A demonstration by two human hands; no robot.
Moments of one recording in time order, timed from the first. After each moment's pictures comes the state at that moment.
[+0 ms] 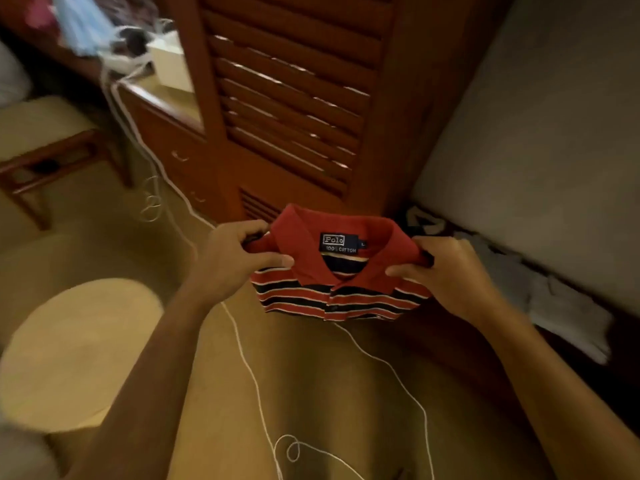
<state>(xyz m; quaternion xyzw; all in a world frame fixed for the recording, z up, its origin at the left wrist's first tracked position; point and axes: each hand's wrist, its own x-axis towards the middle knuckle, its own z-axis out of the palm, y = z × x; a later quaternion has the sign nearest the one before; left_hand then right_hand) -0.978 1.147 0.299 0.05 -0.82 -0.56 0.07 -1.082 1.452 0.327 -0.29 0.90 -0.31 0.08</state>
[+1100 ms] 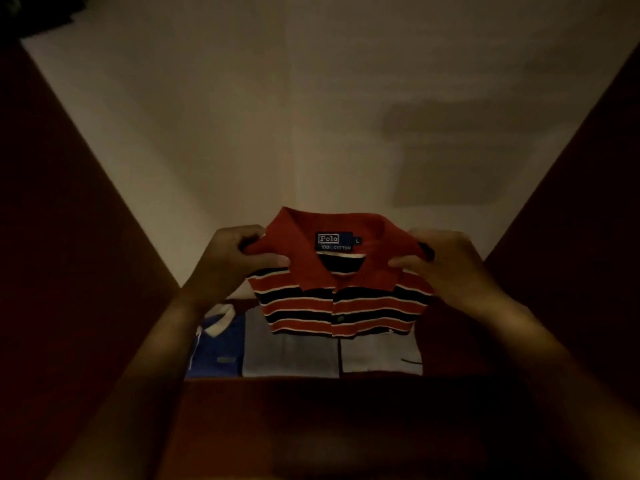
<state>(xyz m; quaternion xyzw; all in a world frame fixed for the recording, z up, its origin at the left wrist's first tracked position) -1.453 1.768 0.348 -0.18 -0.76 -0.62 -0.07 -1.361 2.078 0.364 -0.03 0.91 -0.39 -0.11</state>
